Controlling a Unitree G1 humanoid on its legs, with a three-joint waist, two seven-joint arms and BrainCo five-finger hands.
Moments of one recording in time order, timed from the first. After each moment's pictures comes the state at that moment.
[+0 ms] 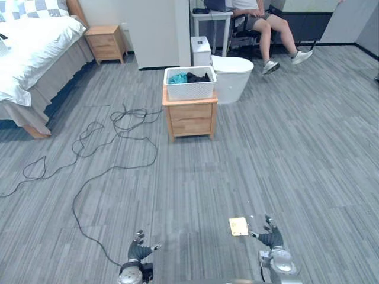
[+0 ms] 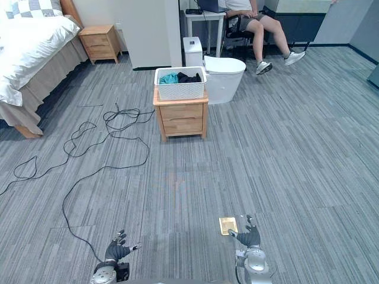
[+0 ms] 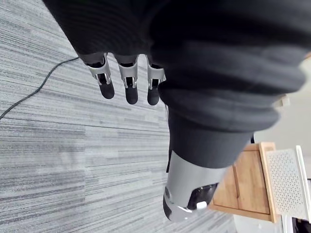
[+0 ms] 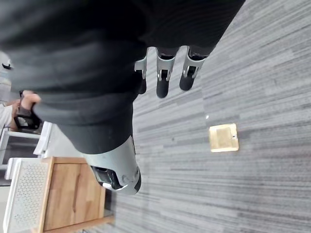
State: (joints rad) left arm 0.21 0.09 0.05 0.72 -0.02 -0.11 0.16; right arm 0.16 -0.06 -0.18 0.62 -0.12 -0.07 -0.17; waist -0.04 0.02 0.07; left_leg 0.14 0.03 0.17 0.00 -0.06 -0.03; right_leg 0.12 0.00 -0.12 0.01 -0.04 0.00
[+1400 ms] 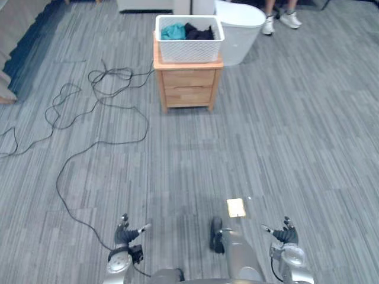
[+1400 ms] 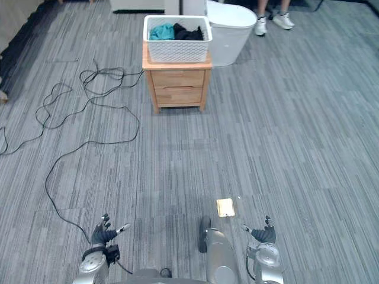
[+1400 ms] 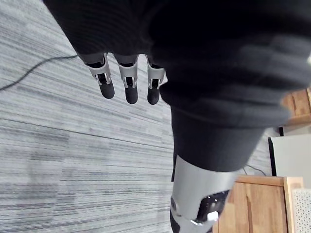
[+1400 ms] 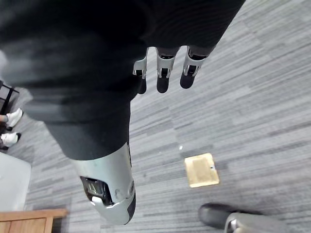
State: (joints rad) left arm 0.16 0.09 0.08 0.60 -0.12 -0.10 0.22; right arm 0.08 -0.09 -0.25 0.64 -0.02 -0.02 -0.25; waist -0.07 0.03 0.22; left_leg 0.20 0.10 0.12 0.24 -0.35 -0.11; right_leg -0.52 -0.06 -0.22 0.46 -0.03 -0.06
